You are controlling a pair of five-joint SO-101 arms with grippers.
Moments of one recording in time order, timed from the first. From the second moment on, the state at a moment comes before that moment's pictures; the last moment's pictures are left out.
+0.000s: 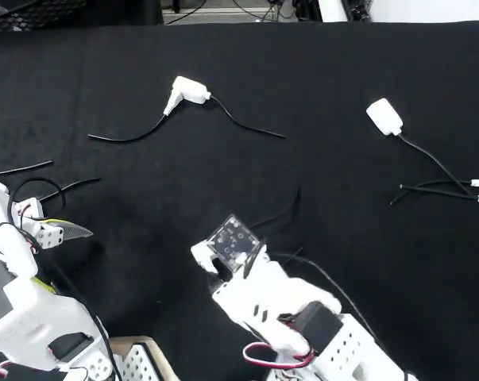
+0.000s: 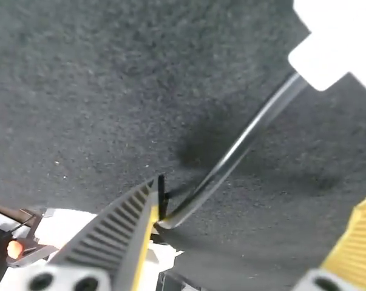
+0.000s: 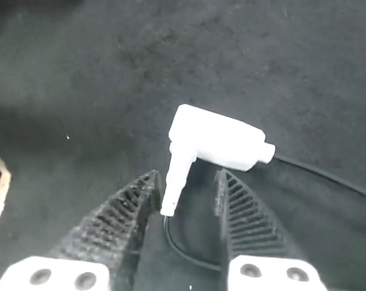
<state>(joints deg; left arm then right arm) -44.6 5.5 29.1 86.1 21.4 -46.8 -93.8 88.7 63.3 -0.5</state>
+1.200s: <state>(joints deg) -44.6 5.5 29.1 86.1 21.4 -45.2 -28.6 52.2 68.8 7.2</state>
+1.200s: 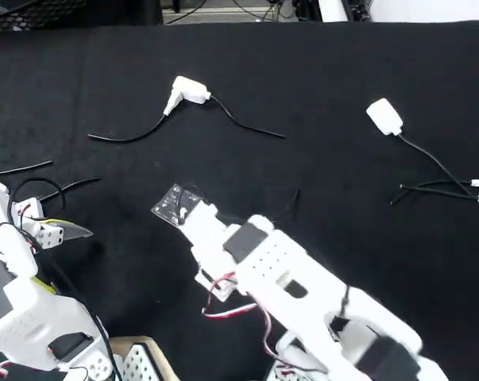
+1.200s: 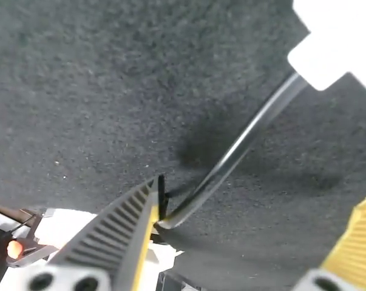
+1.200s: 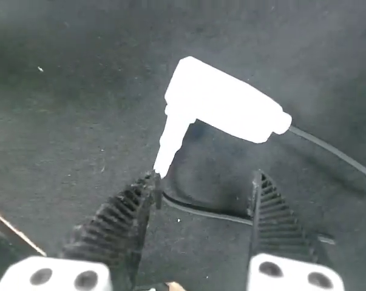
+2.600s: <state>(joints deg) -44.6 5.5 29.7 86.1 21.4 -49.7 -22.9 56.4 57.9 4.6</state>
